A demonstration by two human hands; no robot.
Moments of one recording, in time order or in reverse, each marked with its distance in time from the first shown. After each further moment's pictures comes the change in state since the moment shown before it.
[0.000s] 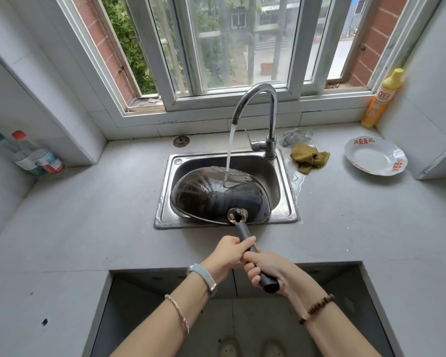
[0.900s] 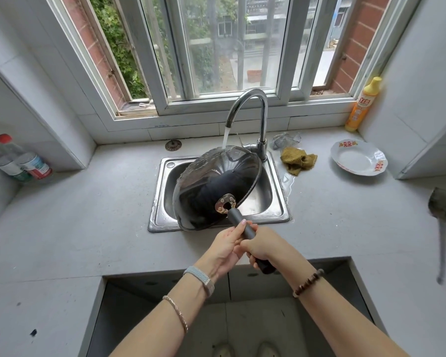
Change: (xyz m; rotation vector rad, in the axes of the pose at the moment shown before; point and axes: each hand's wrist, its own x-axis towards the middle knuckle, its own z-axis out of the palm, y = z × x) left_hand -0.027 0.025 -0.002 -0.653 -0.247 0.049; right_hand -0.032 -0.033 0.022 -0.715 0.360 -0.270
